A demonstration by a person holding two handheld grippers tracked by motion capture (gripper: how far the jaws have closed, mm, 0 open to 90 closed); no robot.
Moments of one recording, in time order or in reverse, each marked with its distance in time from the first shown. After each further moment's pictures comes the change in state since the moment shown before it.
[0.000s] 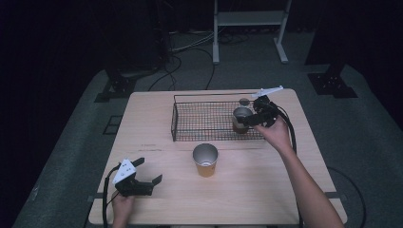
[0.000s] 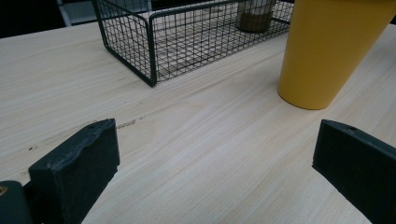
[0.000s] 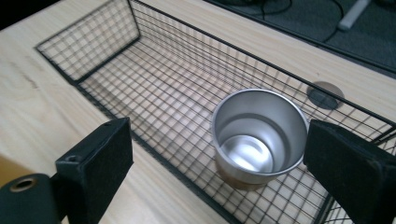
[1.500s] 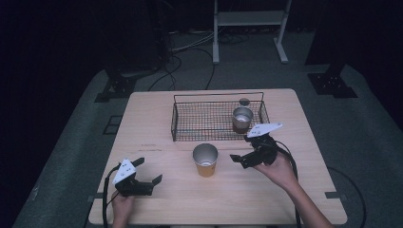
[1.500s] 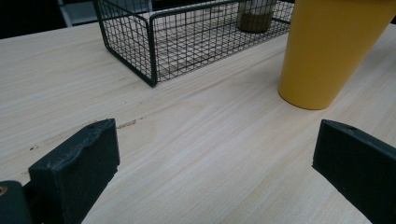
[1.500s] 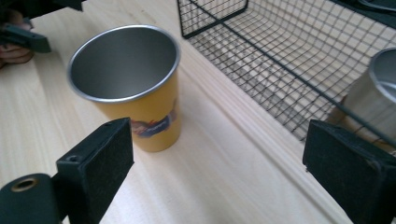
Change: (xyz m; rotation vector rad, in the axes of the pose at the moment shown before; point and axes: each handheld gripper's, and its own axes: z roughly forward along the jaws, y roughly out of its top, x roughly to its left) left arm 0.000 0.000 0.000 0.002 0.003 0.002; right arm 0.081 -0.069 -0.035 -0.017 0.190 -0.177
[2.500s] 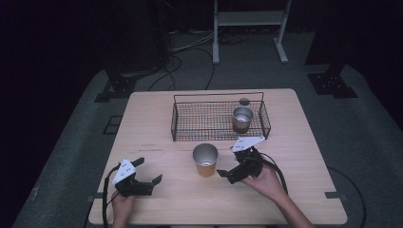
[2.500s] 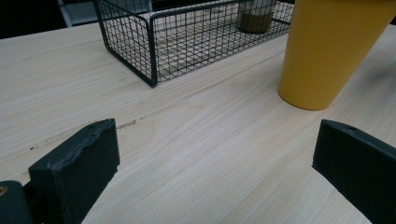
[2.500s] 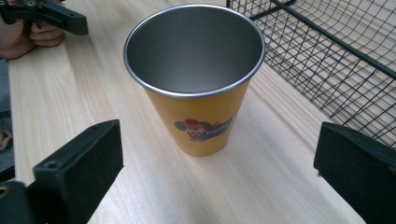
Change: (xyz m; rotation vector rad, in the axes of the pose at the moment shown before) left arm 0.000 0.000 0.000 -0.003 0.000 -0.002; right arm 0.039 -0.007 0.030 0.011 0.058 -0.058
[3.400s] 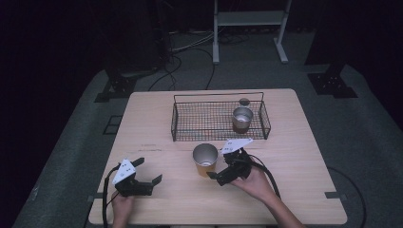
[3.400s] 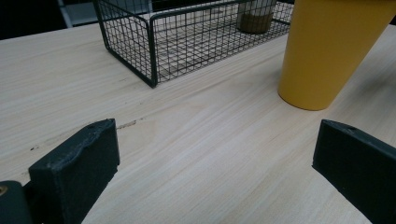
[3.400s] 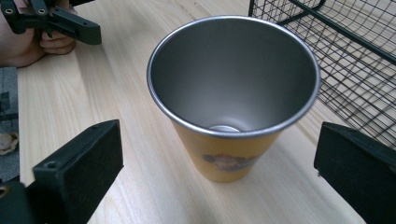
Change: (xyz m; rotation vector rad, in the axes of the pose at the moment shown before) left arm 0.000 0.000 0.000 -0.002 0.001 0.000; right arm 0.015 0.009 0.025 -0.008 0.034 -0.011
